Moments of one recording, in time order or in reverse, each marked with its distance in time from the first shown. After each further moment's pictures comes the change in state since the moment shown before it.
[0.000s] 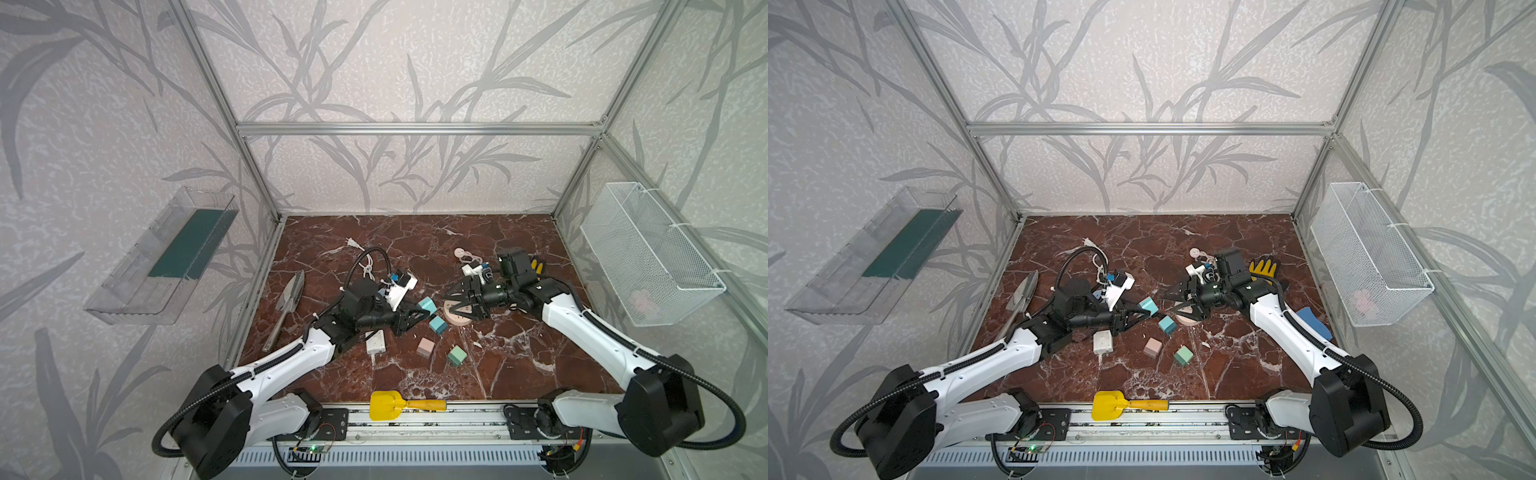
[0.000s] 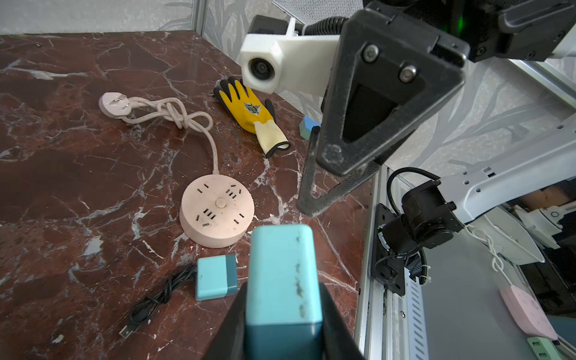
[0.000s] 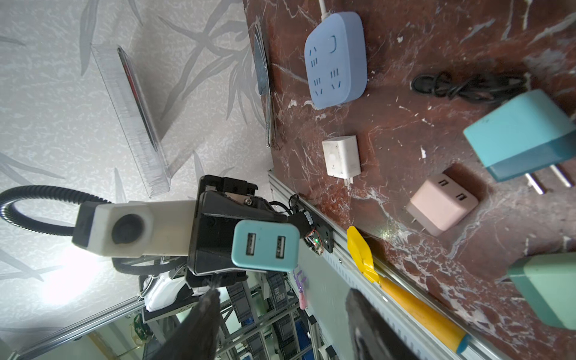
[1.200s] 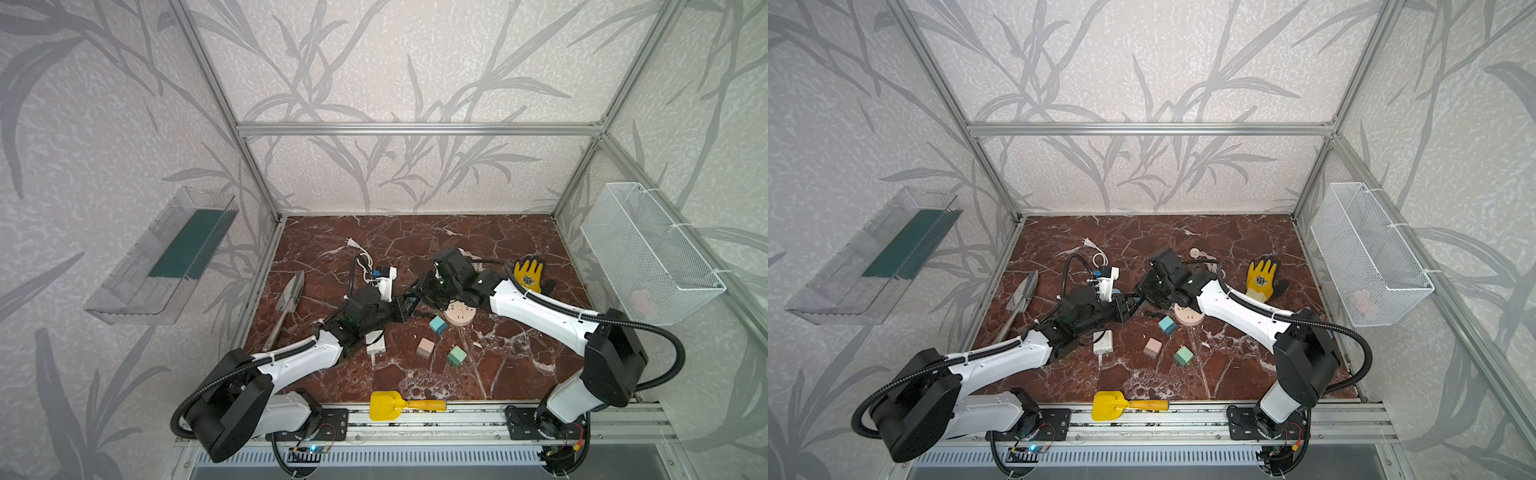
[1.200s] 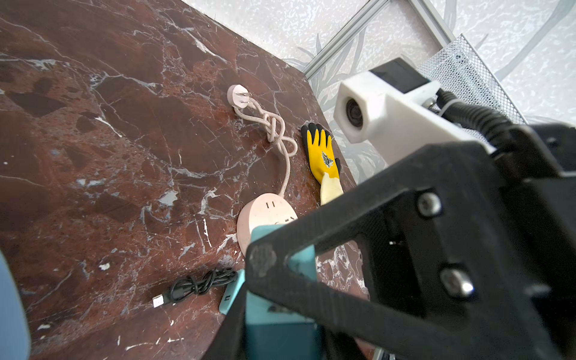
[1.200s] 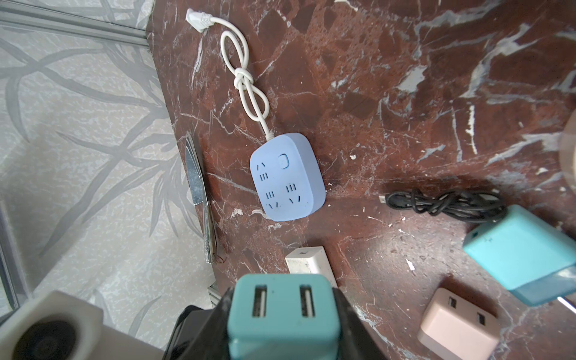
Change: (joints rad) left arm -0.023 0.098 -0.092 0.246 -0.403 -0.504; right arm 0.386 0.309 0.287 0.031 0.788 0.259
